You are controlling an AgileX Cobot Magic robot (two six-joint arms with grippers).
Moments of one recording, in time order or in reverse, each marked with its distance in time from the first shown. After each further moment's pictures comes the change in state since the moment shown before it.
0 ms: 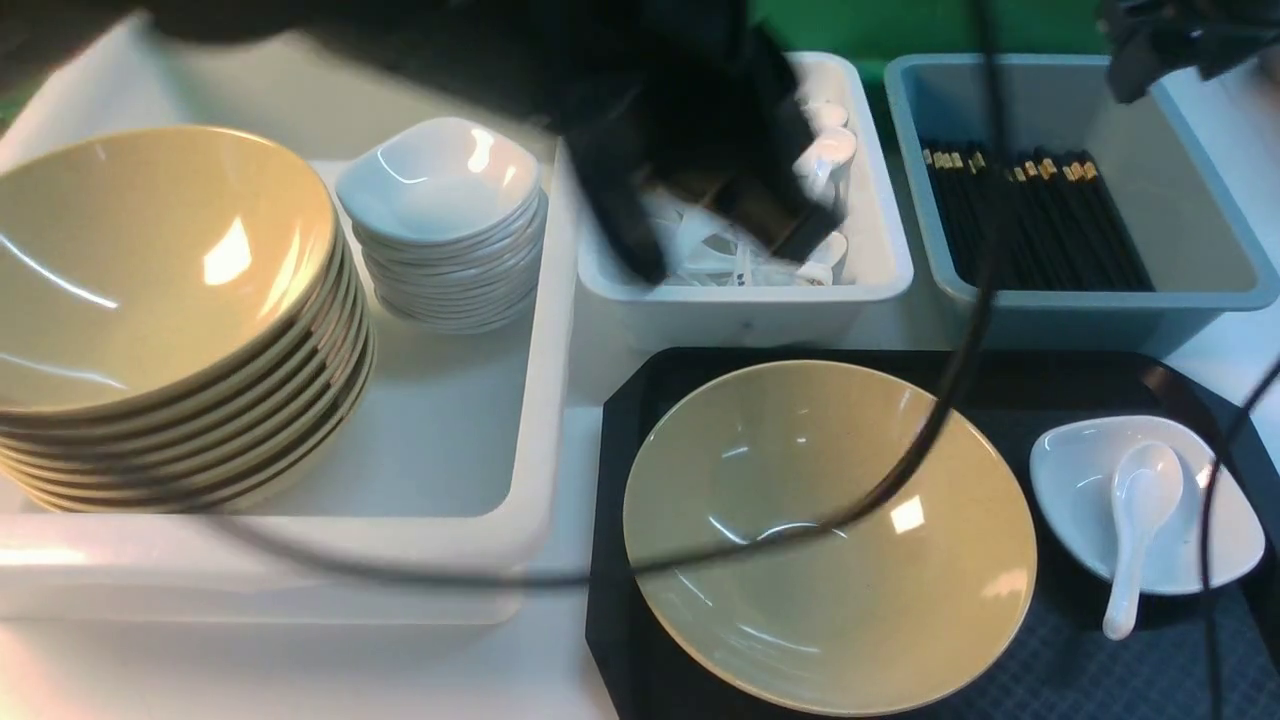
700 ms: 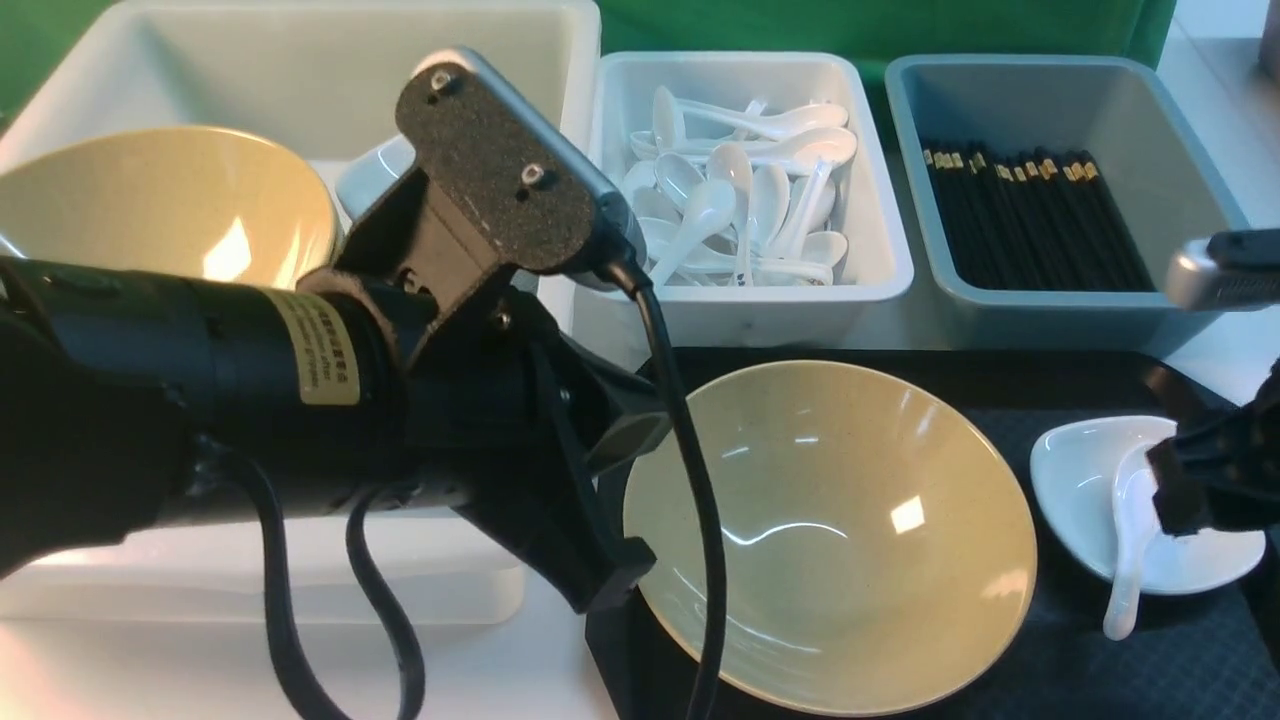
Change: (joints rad) right arm 0.079 -0.469 1.021 0.031 -0.342 0.275; left arm 0.000 -0.253 0.479 -0.148 -0.222 0.000
